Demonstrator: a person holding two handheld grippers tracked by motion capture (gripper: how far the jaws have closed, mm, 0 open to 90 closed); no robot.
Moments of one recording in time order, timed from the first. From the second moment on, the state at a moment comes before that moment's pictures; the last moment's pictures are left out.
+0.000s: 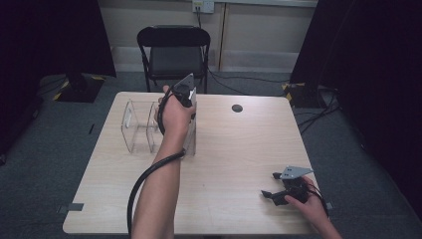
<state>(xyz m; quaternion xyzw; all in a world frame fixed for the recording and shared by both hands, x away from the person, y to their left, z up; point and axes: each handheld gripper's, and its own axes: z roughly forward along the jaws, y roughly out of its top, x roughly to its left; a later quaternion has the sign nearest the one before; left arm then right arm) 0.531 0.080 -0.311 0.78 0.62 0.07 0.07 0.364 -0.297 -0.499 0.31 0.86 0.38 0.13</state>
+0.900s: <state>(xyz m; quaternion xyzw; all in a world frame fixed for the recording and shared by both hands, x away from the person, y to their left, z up) 0.540 0.077 -0.311 0.77 0.63 0.07 0.07 0.364 -0.297 -0.499 0.31 0.86 0.38 0.13</state>
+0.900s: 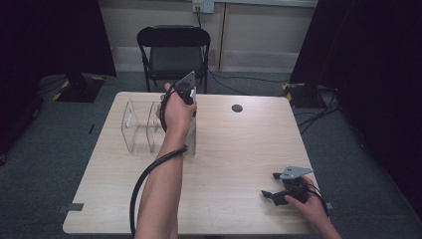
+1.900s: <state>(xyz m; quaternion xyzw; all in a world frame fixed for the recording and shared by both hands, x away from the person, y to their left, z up) 0.539 0.075 -0.311 0.76 0.63 0.07 0.10 0.364 -0.297 -0.499 0.30 0.86 0.38 0.13</state>
